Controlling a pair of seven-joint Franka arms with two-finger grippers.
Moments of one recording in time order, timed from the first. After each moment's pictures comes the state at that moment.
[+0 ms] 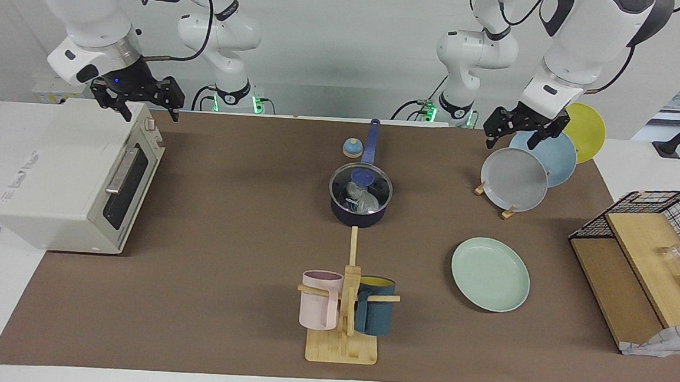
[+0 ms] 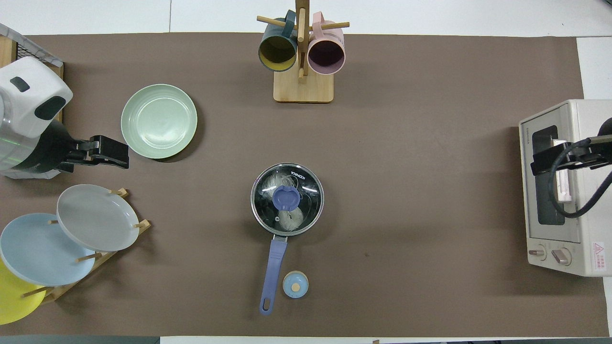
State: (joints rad) left arm -0.13 -0.04 -0.08 -1.64 -0.04 1.54 -0.19; right arm 0.06 -0.03 -0.06 -1.60 -0.02 1.45 -0.08
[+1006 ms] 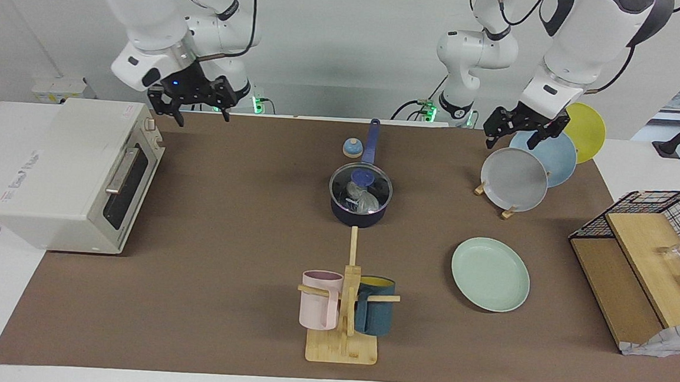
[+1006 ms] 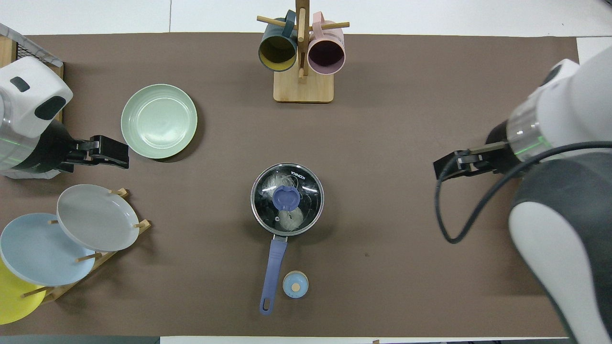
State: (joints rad) left arm -0.13 -0.04 -0.08 -1.64 -0.04 1.54 -0.19; right arm 0.31 0.03 -0.05 -1.58 0.07 1.50 0.16
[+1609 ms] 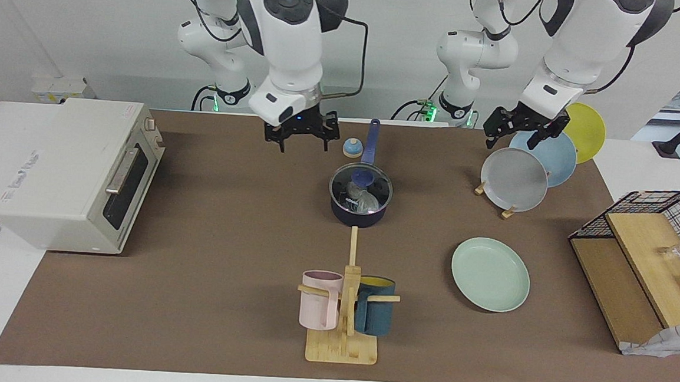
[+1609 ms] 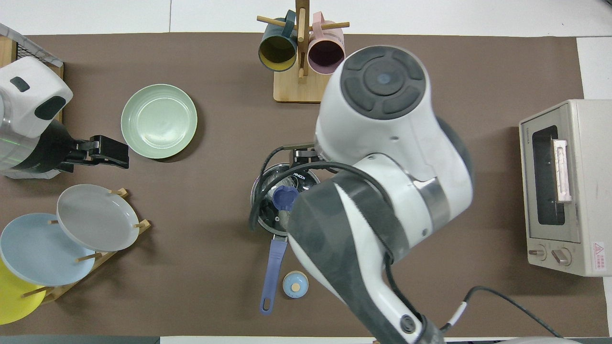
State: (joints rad) left arm -0.13 -0.04 -0.08 -1.64 -0.04 1.54 -0.19; right arm 0.60 0.30 -0.04 -1.39 0.08 1.70 0.55
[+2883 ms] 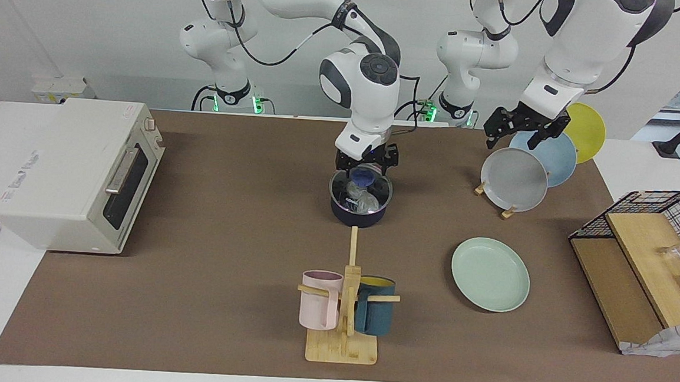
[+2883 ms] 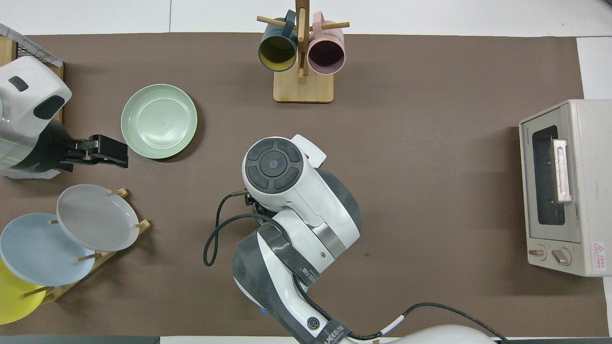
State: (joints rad) left arm -0.13 -0.04 -0.08 -1.64 -0.04 1.54 -0.19; right arm 0.74 0.37 -0.03 -1.59 0.08 1.94 0.59
